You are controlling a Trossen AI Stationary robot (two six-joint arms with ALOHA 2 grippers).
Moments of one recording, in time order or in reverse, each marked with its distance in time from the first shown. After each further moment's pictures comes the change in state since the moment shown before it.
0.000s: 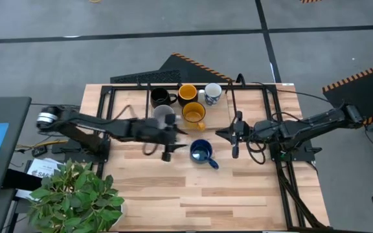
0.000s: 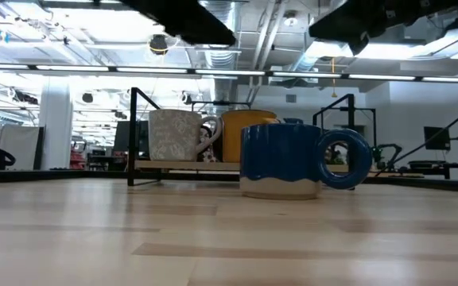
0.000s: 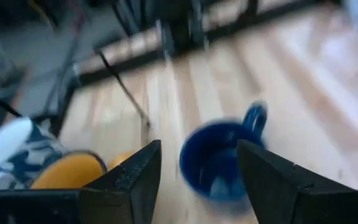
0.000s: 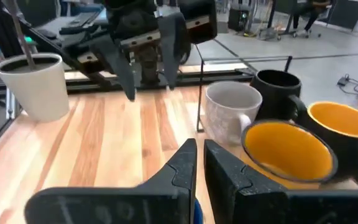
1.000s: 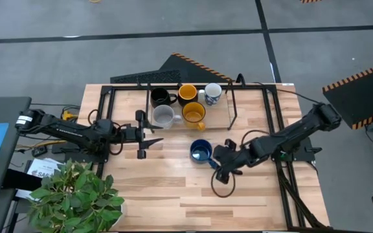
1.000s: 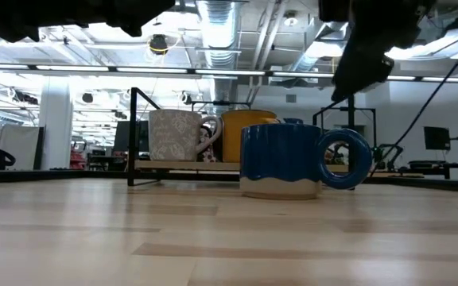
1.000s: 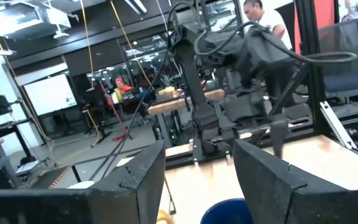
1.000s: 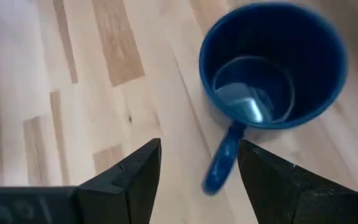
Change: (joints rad) left arm -0.010 -0.436 -0.598 0.777 0.007 -0.007; right arm 0.209 0.496 0.405 -0.651 -0.079 0.602
